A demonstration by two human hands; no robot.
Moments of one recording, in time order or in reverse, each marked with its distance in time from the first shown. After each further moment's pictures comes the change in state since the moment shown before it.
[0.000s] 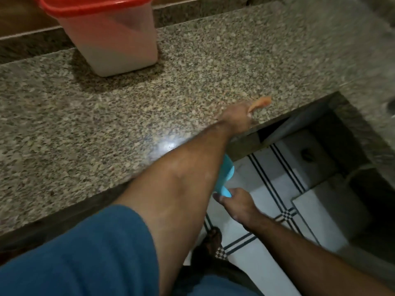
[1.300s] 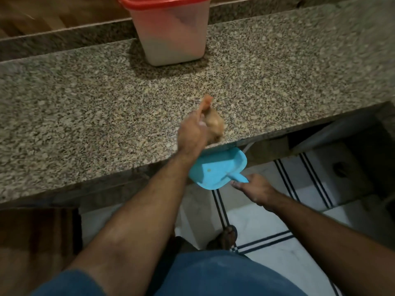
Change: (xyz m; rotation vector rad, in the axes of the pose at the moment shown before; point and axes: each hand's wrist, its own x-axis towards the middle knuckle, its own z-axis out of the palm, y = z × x) left_hand -0.199 -0.091 -0.085 -0.115 0.639 -0.334; right_hand 0.001 -0.037 0.012 -0.194 -0.132 -0.133
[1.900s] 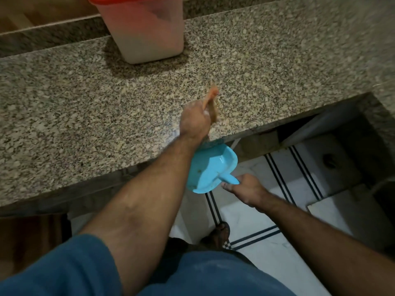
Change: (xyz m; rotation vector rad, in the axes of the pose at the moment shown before) left_hand 0.047 0.018 0.076 0.078 -0.132 0.051; right_hand 0.005 0.034 -0.018 0.026 -0.038 -0.022
